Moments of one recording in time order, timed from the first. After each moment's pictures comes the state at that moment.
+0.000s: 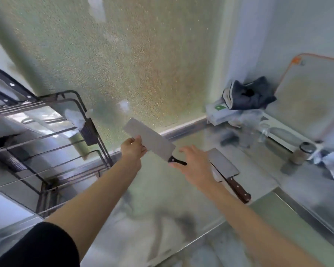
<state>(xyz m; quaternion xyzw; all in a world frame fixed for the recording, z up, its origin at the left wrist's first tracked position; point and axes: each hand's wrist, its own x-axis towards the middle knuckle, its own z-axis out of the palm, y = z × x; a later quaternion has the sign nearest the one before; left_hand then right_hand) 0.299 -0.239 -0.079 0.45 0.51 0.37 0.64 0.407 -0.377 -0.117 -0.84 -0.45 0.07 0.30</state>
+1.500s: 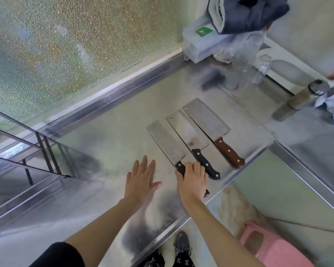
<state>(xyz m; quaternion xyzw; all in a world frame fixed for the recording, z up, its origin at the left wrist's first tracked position) 0.333 -0.276 -0.358 0.91 0.32 -0.16 0.21 0.428 -0.401 -0.355 -0.96 -0.21 0.09 0.17</state>
